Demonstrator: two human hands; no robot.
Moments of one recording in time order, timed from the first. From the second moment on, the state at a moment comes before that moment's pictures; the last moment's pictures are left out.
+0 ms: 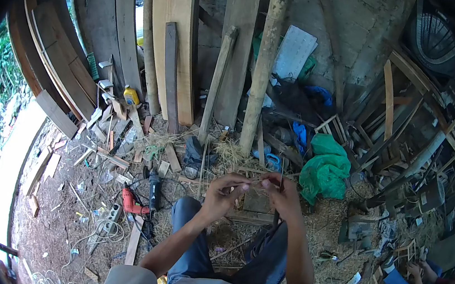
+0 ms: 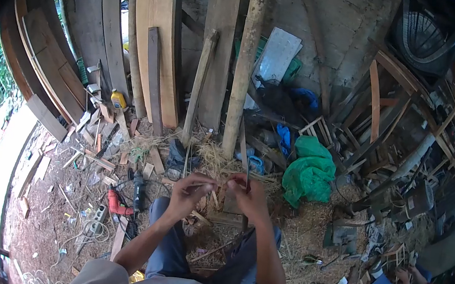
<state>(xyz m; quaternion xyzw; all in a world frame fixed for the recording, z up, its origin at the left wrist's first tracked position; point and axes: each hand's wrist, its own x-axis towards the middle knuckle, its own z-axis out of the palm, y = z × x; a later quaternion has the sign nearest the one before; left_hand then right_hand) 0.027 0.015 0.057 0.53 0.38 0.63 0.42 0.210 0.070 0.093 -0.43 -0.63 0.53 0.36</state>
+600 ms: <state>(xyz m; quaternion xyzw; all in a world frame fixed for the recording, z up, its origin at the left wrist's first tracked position) -0.008 -0.036 0.072 0.50 0.54 0.44 0.52 0.210 0.074 0.097 -0.38 -0.71 0.31 0.50</state>
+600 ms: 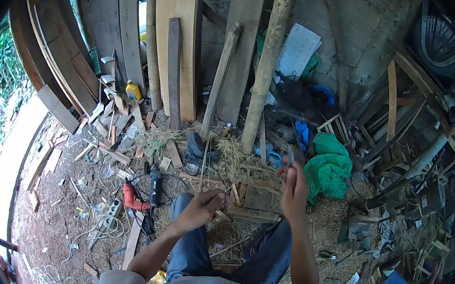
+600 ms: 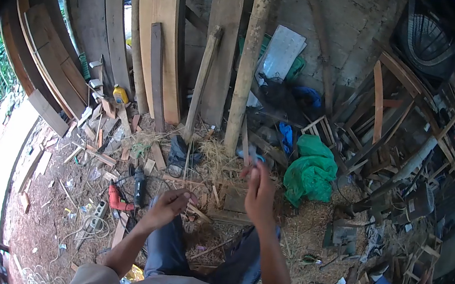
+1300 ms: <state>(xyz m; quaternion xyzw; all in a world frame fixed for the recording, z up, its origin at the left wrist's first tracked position) 0.026 -0.027 0.048 0.51 0.51 0.49 0.48 0.198 0.042 0.057 -0.38 -0.69 0.57 0.26</state>
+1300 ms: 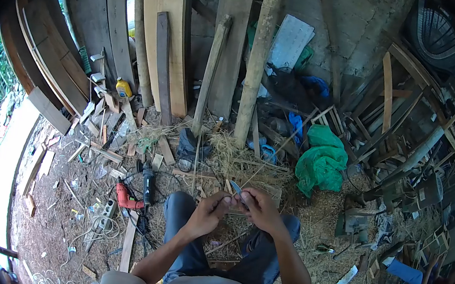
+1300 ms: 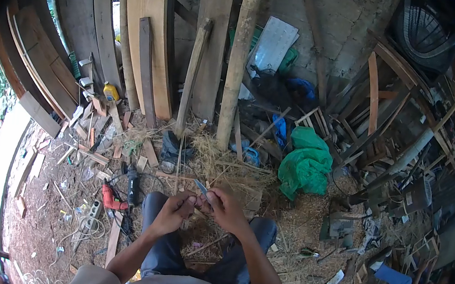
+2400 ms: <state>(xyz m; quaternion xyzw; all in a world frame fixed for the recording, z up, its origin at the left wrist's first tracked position) 0.030 -0.043 0.071 0.52 0.50 0.47 0.50 0.237 0.090 0.077 -0.44 -0.53 0.61 0.39</state>
